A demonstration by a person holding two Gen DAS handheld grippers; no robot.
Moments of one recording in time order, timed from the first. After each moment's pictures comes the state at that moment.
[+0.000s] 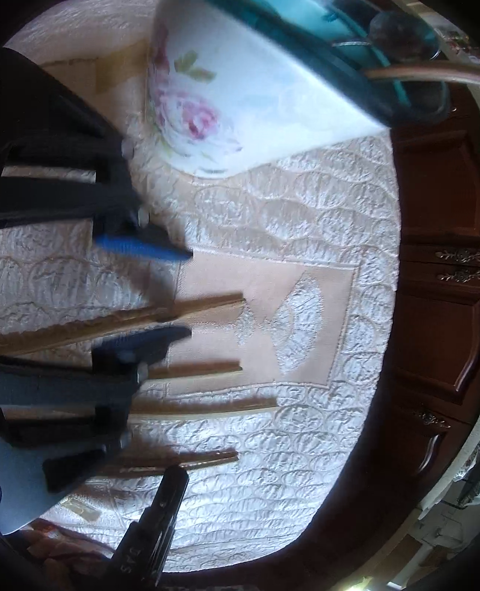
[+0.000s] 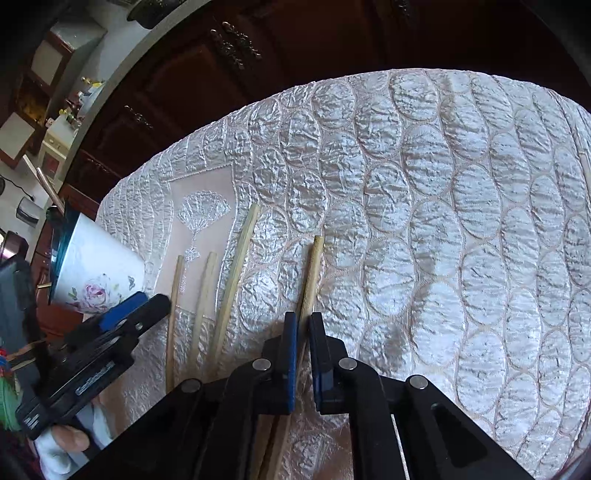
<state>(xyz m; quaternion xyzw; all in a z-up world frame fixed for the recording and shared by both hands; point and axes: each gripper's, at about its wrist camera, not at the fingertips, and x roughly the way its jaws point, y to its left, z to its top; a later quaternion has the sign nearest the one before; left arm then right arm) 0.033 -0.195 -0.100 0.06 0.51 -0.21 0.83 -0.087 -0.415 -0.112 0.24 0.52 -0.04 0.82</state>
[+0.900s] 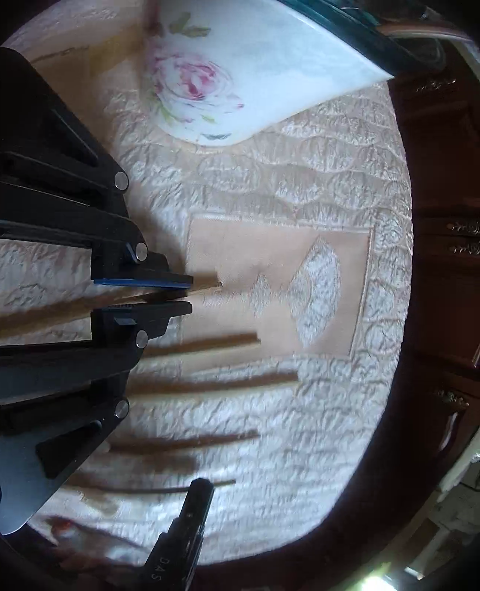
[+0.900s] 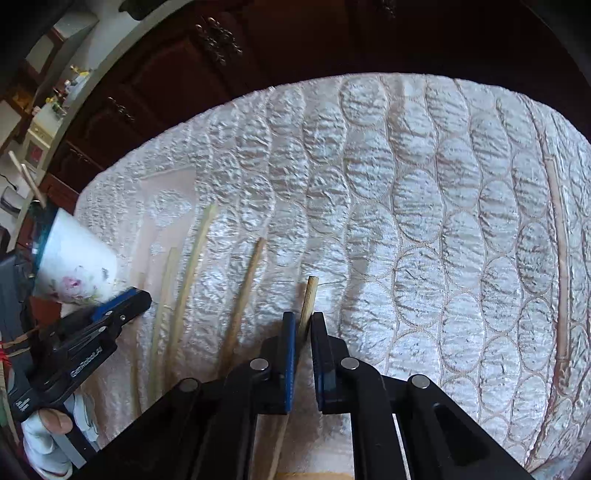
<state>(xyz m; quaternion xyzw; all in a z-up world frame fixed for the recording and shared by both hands) 0.030 -0.205 -0.101 0.06 0.53 -0.26 0.81 -0.100 -0.432 -0.105 0.21 0.54 -0.06 0.81</state>
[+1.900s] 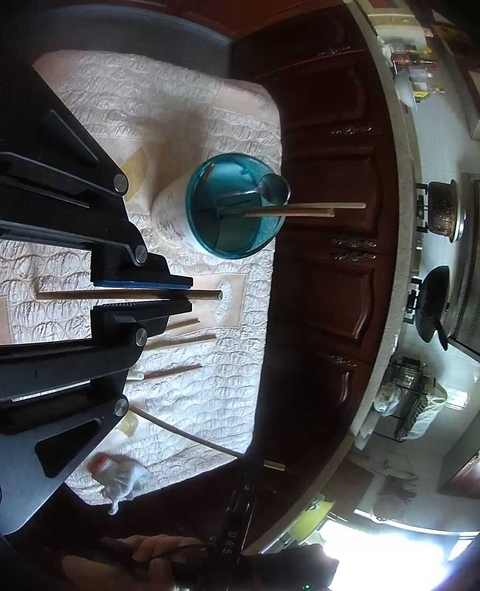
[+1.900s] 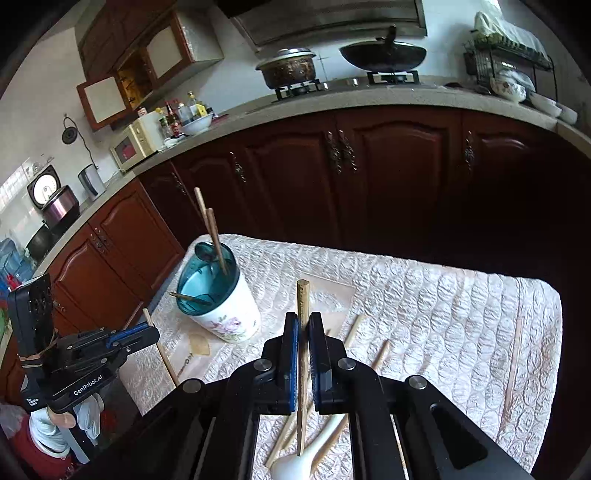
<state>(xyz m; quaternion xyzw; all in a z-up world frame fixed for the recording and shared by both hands) -0.066 -0.070 0.062 0.01 0.37 -0.29 0.88 -0.150 -0.322 0.089 0.11 0.38 0.03 0.92</state>
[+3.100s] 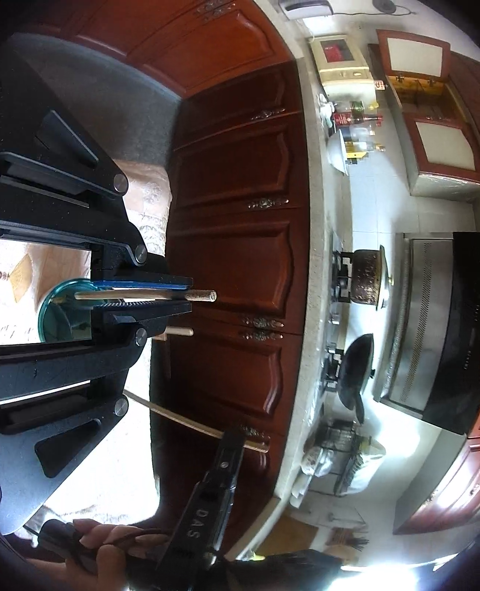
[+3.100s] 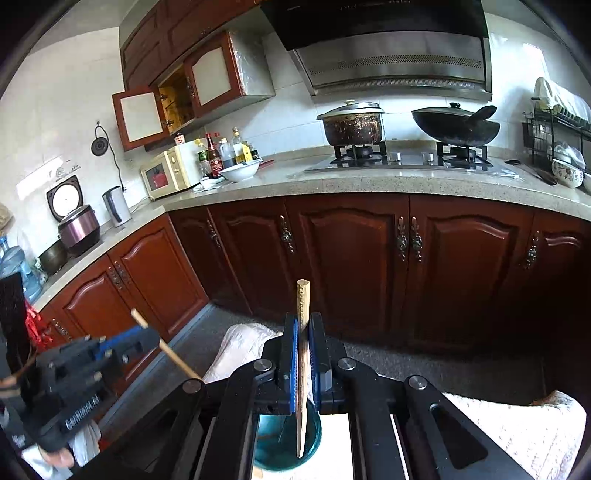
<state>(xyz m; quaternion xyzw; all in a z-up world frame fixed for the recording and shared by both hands) 0.046 -0.016 0.150 0.01 0.27 -0.18 0.95 0.013 -0.219 0.170 0.07 0.30 0.07 0.95</state>
